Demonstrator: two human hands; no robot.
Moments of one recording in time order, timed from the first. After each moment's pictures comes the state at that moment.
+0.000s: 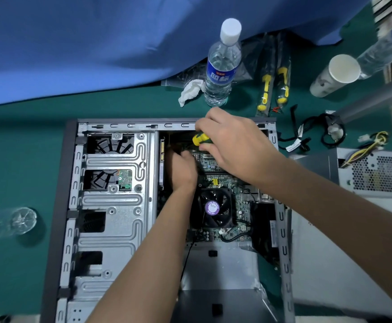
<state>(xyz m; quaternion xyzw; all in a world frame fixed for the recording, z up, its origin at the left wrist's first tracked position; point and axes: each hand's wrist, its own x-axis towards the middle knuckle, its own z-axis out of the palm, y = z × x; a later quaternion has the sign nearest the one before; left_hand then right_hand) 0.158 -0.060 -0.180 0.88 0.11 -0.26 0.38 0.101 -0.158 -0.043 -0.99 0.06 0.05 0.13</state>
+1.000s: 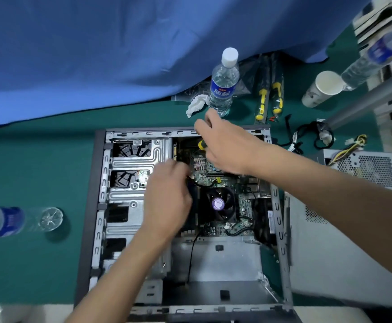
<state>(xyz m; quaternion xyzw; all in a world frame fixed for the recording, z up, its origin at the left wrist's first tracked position) 0.136 0.035 -0.071 0.91 -0.35 -0.08 0.21 0.116 -0.150 -0.032 -0.98 0.05 0.12 0.14</state>
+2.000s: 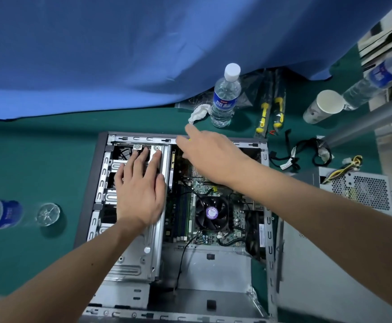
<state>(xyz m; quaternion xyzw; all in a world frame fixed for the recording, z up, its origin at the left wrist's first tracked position) 0.166 0.061 -0.101 0.95 -0.29 -0.04 0.11 0.129 -0.131 -0.024 -1.00 -0.02 0.08 0.03</state>
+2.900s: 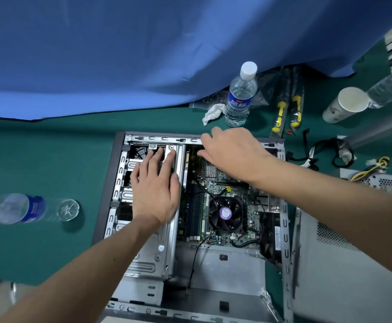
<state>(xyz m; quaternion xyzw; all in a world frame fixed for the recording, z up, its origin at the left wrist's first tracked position) 0.167 0.064 -0.103 0.95 -0.28 -0.04 0.10 0.130 -0.143 -0.025 -1.00 -0.03 0.08 -0.05</state>
